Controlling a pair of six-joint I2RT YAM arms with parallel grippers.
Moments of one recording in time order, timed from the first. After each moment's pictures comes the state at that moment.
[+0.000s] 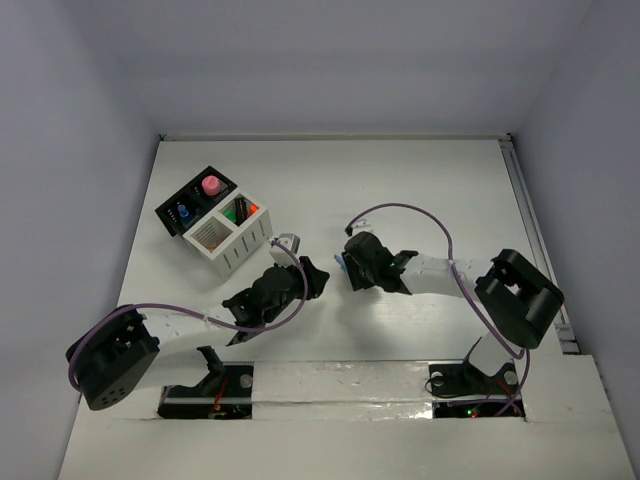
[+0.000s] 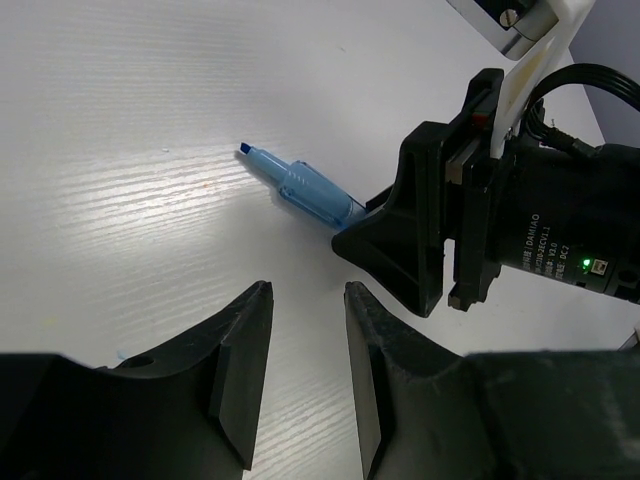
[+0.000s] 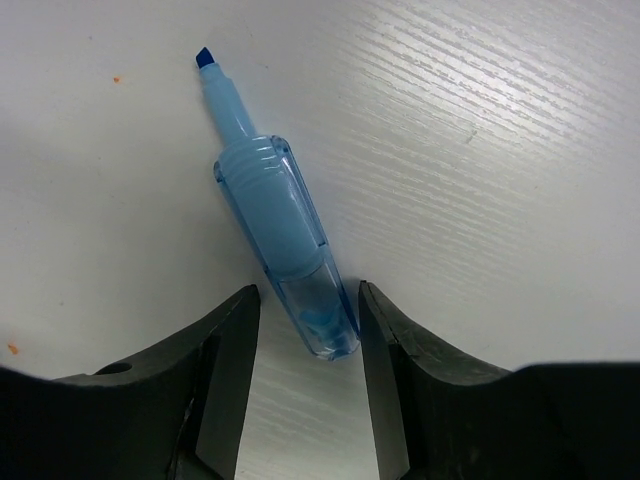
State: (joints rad) left arm -0.93 1.16 0.31 0.52 -0.29 -0.69; right arm 0.85 1.63 0.84 -0.15 0.24 0.39
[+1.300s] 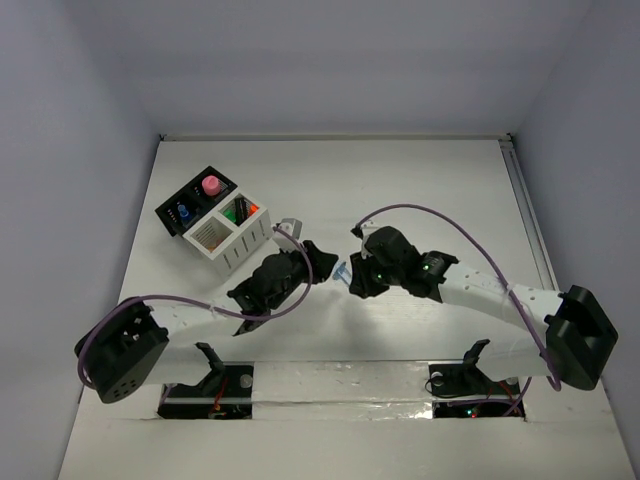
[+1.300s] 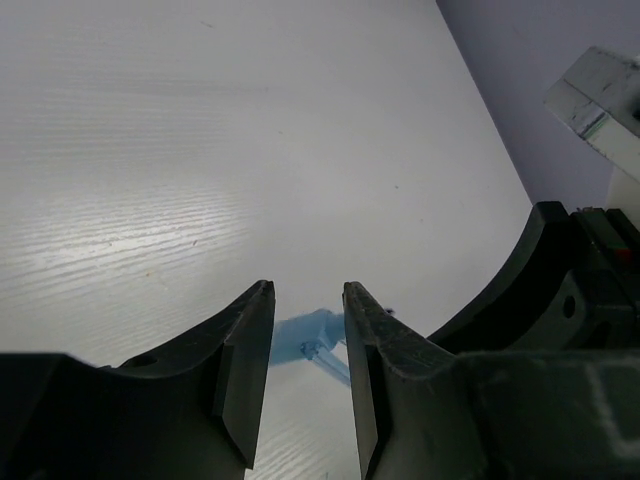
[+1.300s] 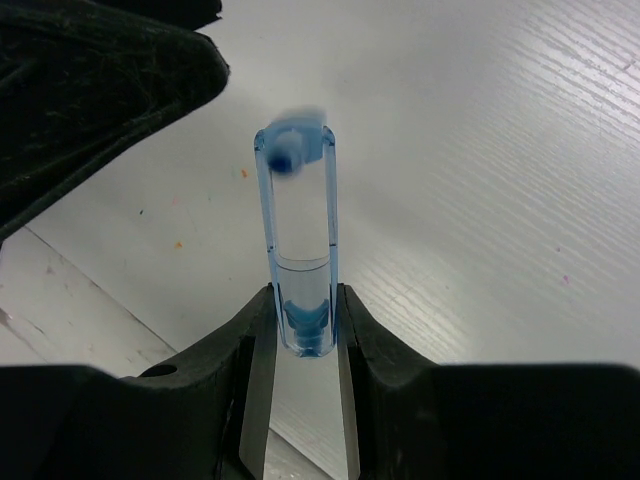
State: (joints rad) left arm -0.88 1.24 0.40 0.64 -0.23 -0.69; right arm 0.86 1.30 0.83 -0.35 -0.07 0.42
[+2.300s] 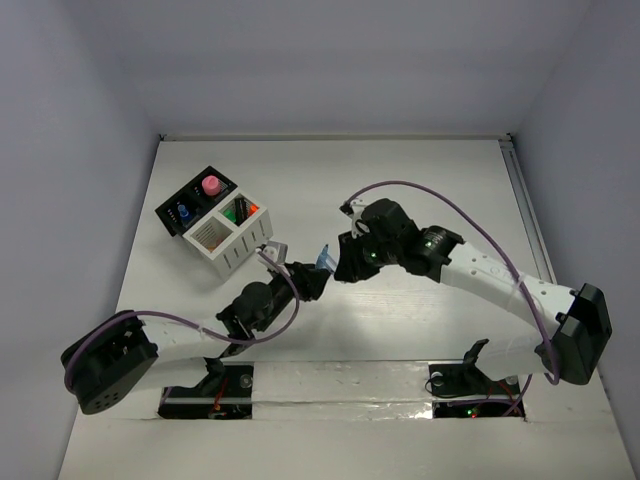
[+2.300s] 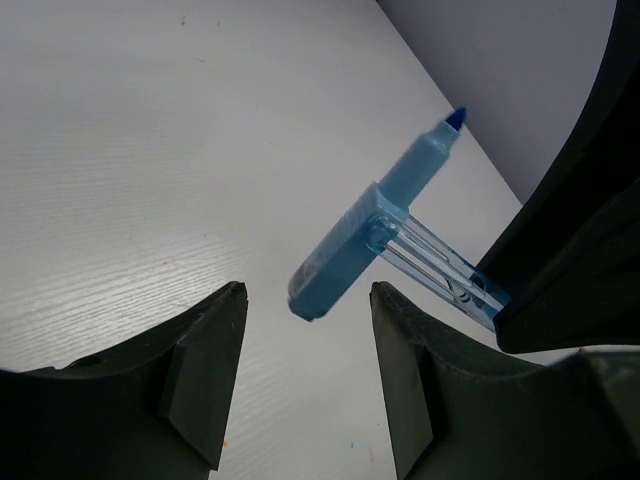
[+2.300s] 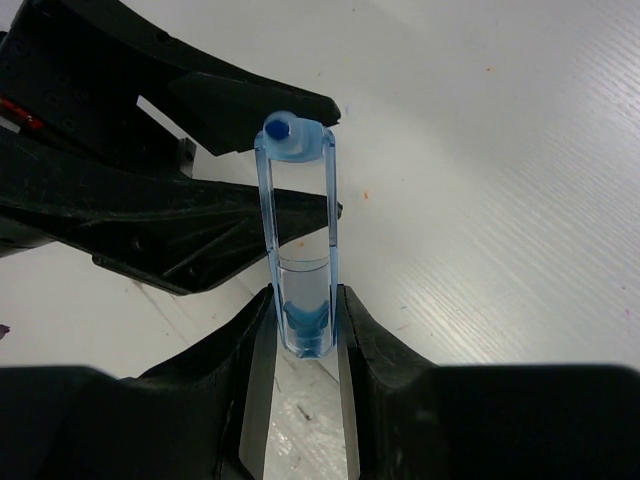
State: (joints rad) left arm -0.95 1.12 0.15 0.93 -0.29 -0.59; right arm 0.86 1.34 1.12 -0.54 -0.22 0.44
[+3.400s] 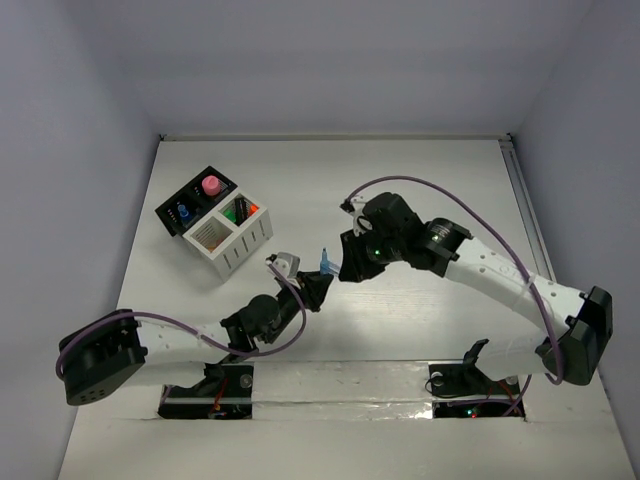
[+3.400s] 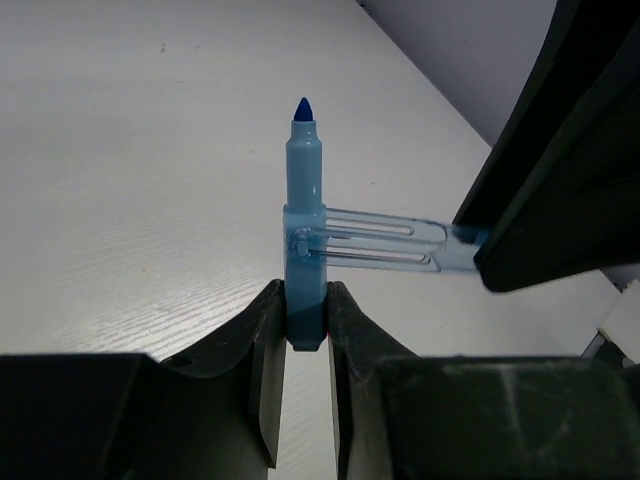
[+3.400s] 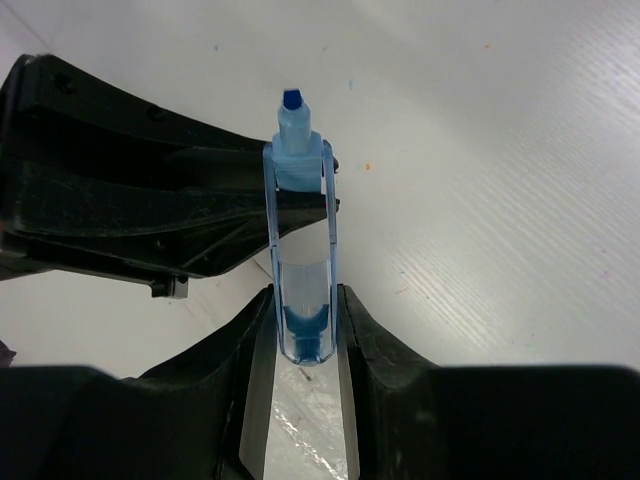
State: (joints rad) left arm -1.15 1.08 0.18 0.91 -0.49 -0.45; right arm 0.86 1.33 1.22 -0.70 -0.19 0.41
